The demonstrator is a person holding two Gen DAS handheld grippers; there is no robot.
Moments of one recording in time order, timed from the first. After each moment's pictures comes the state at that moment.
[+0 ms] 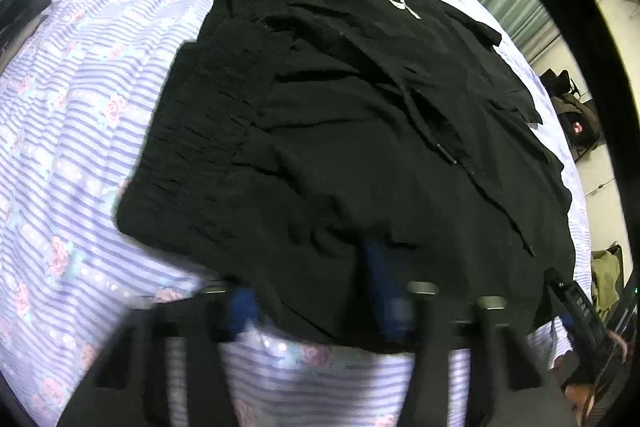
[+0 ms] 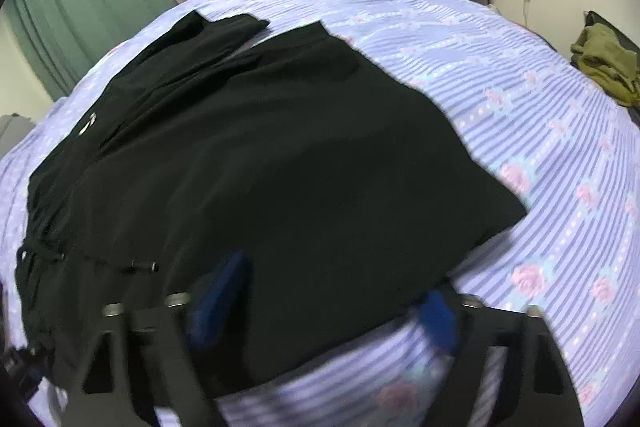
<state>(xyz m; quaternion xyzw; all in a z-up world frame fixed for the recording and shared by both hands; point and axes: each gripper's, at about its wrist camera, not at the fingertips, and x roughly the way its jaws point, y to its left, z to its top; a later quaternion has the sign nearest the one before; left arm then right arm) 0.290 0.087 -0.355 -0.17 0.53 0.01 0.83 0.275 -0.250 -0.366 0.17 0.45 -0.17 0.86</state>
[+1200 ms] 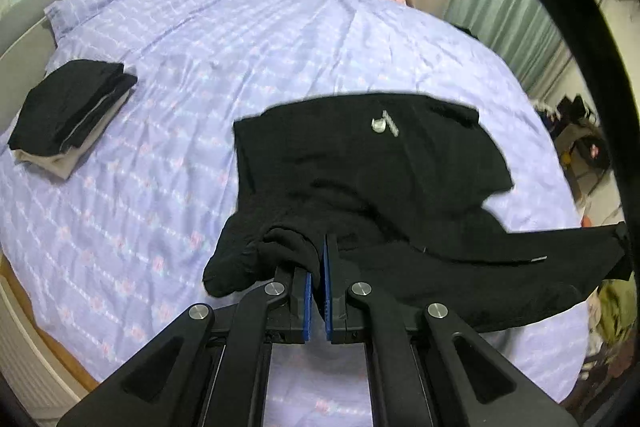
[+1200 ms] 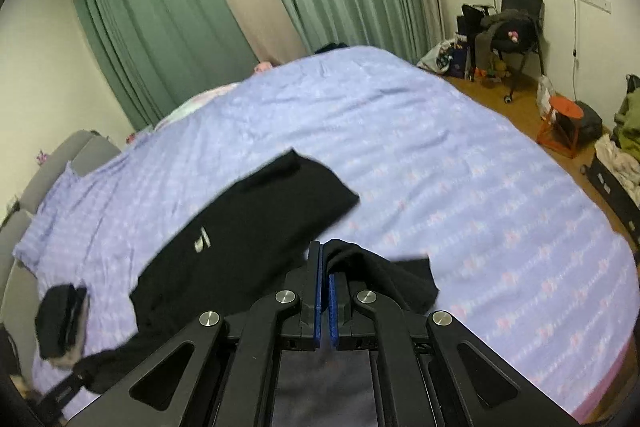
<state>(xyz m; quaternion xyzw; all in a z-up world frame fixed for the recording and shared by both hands) 0.246 0.091 -0.184 -0.14 0.46 0.09 0.87 0.293 -0.276 -0.146 0.16 0.35 -0.04 0.92</state>
